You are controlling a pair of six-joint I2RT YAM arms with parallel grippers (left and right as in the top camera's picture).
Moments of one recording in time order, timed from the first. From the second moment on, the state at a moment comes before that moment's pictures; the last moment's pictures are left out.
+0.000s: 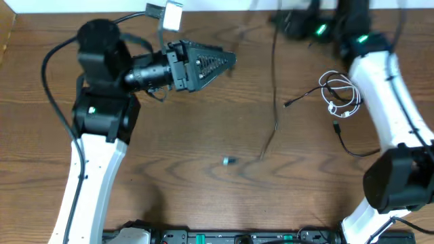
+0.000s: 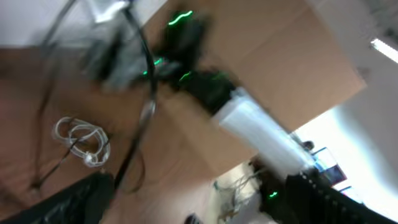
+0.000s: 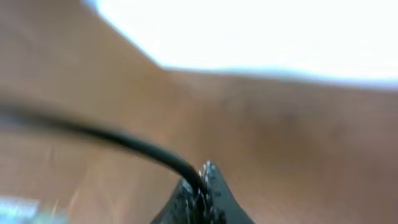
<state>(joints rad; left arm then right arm) -0.16 1.32 1.38 -0.21 1.16 -0.70 0.08 1.86 1.78 -0.30 -0.82 0.41</state>
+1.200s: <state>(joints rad) -0.66 2.30 1.62 0.02 0.48 -0.20 -0.43 2.21 2.19 -1.17 -0.32 0.24</state>
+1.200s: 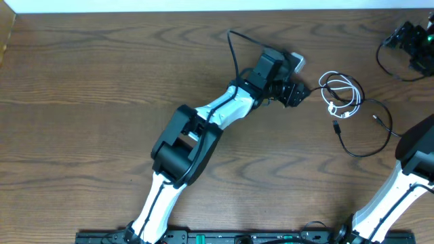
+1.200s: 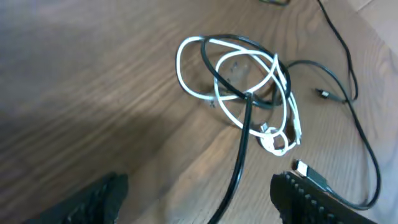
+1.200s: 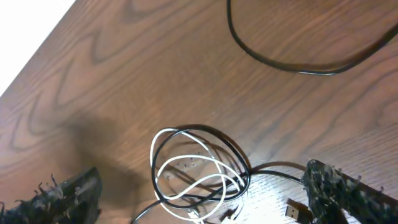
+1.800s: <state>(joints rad) -0.63 1.73 1.63 -0.72 0.13 -0.20 -0.26 2.21 2.19 -1.17 -0.61 0.08</state>
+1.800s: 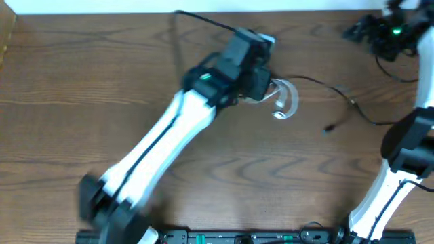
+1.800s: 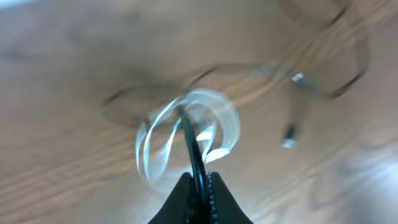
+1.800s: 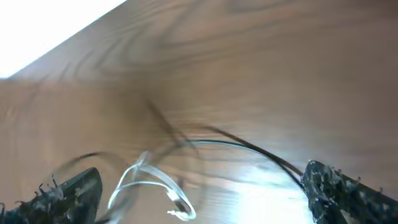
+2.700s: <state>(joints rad) -0.32 1.33 1.63 -0.45 0.58 -0.46 0.37 2.20 1.70 -0.64 -0.62 0.33</state>
